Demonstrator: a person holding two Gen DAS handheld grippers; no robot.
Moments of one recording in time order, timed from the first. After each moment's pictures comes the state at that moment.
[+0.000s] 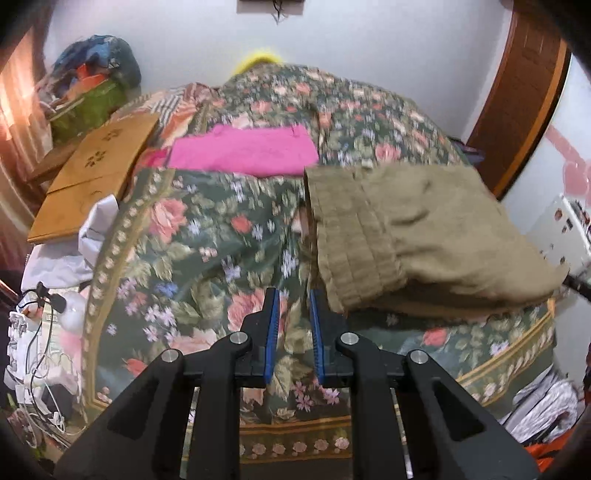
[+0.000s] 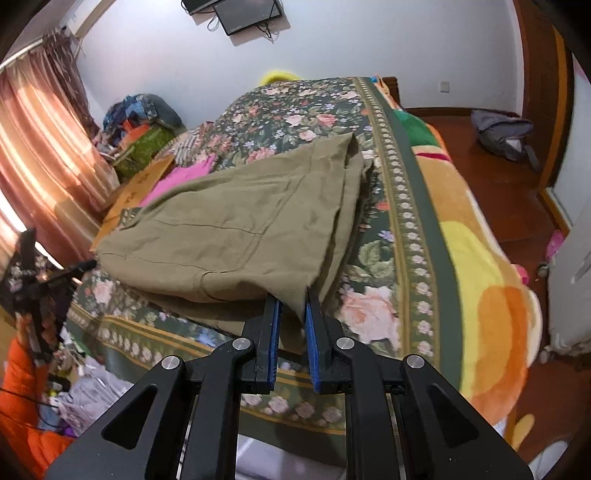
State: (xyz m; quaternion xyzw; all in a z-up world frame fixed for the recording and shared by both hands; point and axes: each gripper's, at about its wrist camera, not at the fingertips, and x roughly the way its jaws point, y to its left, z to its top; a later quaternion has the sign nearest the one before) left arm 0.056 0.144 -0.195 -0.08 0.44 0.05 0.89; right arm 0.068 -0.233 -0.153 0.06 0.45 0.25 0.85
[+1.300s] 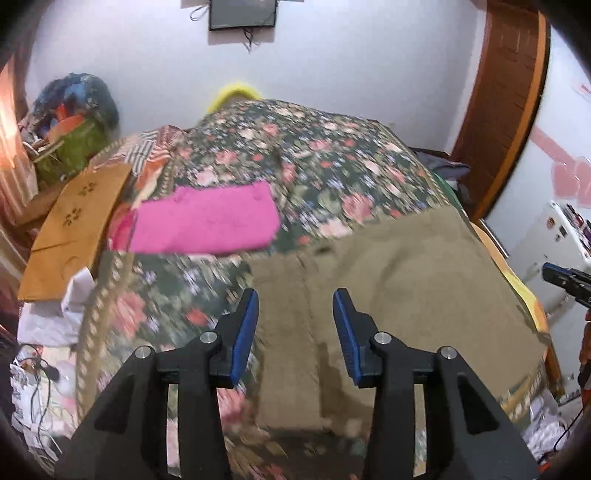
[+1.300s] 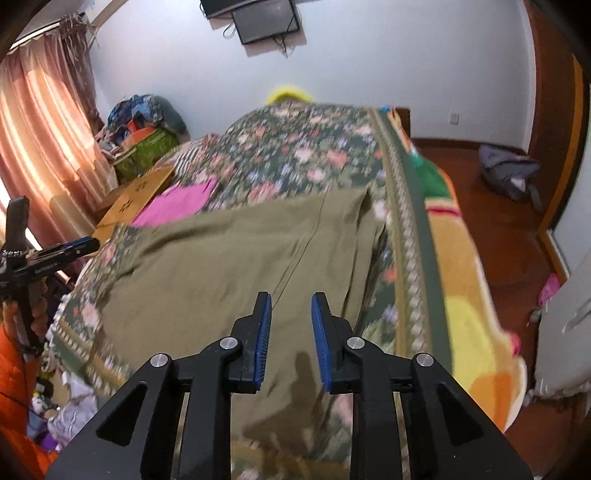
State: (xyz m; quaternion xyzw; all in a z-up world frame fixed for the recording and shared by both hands) left arm 0.139 0.110 -0.160 -0.04 0.41 0.03 0.91; right arm 0.127 -0.206 -0.124 0.03 0.41 0.25 0.87
